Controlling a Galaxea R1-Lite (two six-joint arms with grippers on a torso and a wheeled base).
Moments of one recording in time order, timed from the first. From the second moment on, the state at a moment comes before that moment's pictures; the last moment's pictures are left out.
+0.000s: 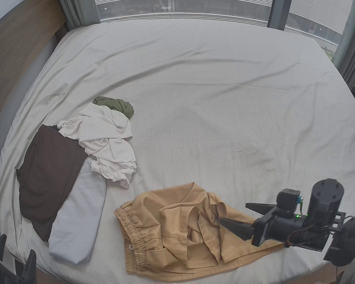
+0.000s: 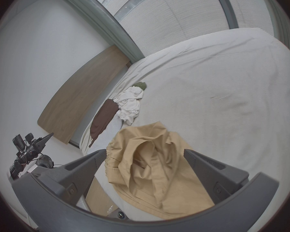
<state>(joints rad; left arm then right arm) 0.00 0.02 -0.02 0.00 0.00 -0.02 0.74 1.76 -0.24 -1.20 0.04 0.36</state>
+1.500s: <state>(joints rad) 0.00 0.04 -0.07 -0.09 -0.07 0.02 0.88 2.14 -0.45 -1.25 0.05 0.37</state>
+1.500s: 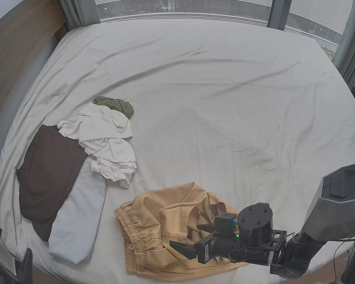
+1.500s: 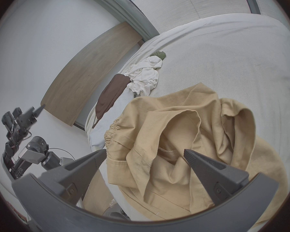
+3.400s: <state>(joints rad) -0.37 1.58 -0.10 -0.79 -0.54 -0.38 0.86 2.19 -0.46 -1.35 0.04 0.41</state>
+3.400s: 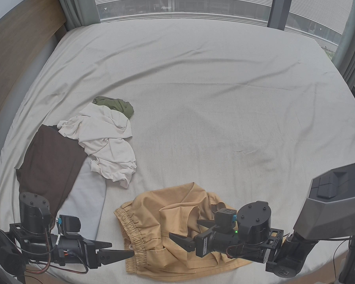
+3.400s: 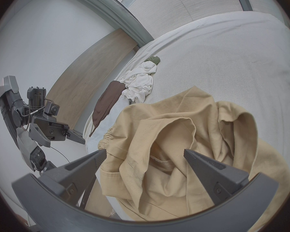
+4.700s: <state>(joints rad) -0.48 2.13 -0.02 -1.55 -0.55 -0.51 0.85 2.19 -0.45 -1.37 0.03 0.42</state>
